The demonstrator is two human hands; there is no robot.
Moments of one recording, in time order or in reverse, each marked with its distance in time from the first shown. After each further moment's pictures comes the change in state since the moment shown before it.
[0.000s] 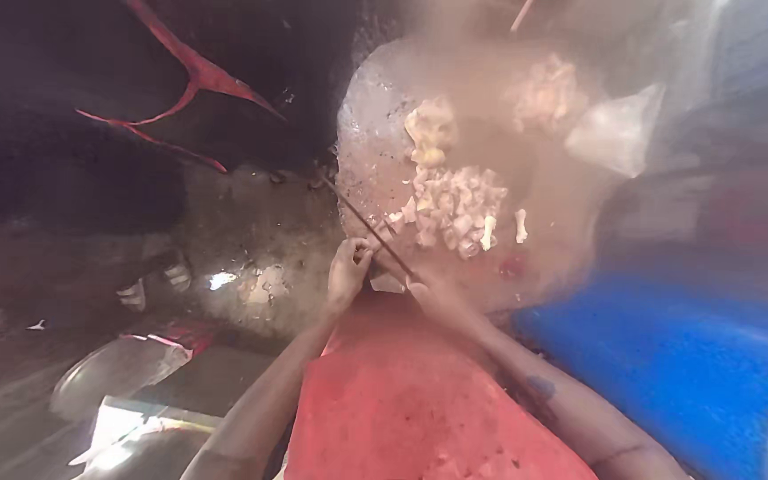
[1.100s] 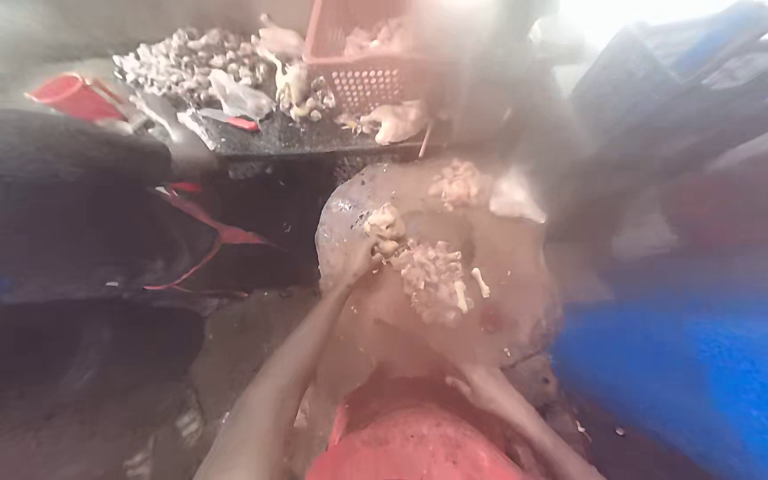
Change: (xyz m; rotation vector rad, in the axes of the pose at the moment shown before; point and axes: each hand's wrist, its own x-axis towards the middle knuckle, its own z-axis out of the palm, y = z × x) left_hand 0.165 0.177 -0.005 0.449 -0.238 0.465; right_hand -0.084 0.090 -0.016 -0.149 -0.082 0.337
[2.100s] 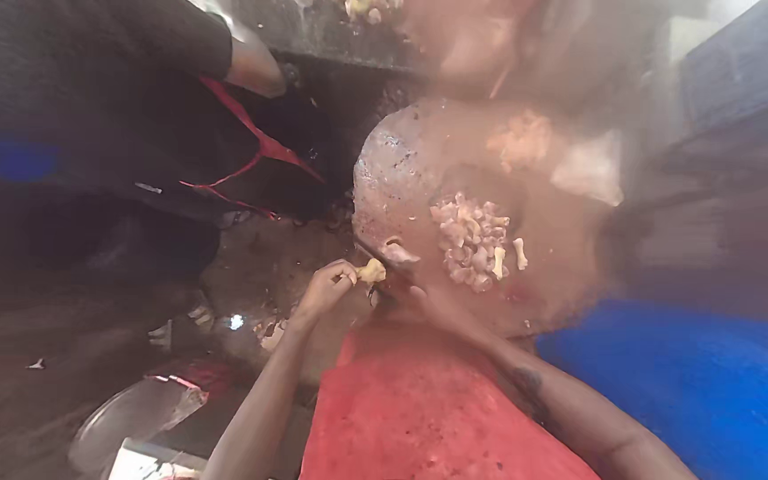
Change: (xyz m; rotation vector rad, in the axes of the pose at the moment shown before) left_hand -0.229 -0.100 0.016 -0.589 0.191 -0.046; right_hand 0.080 -0.123 -0.008 -0.003 0.032 -0.140
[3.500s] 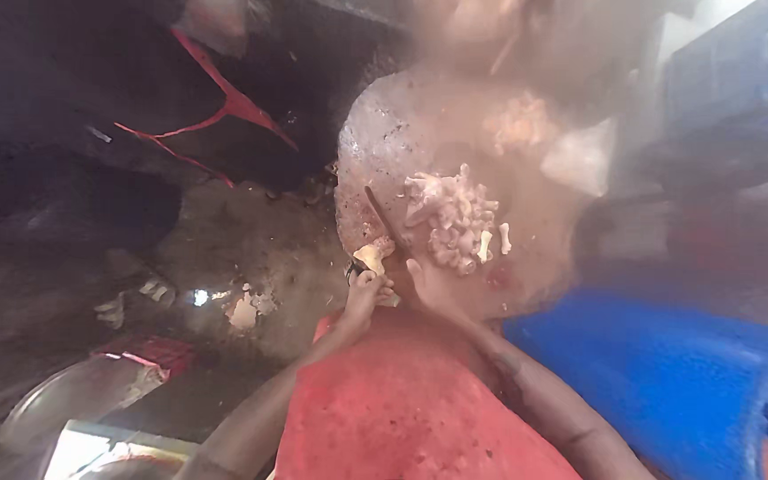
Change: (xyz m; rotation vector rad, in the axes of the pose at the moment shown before) left_hand -0.026 0.003 0.151 -0.790 0.171 -0.697; right_hand -0.010 0.010 0.004 0.122 0.172 0.132
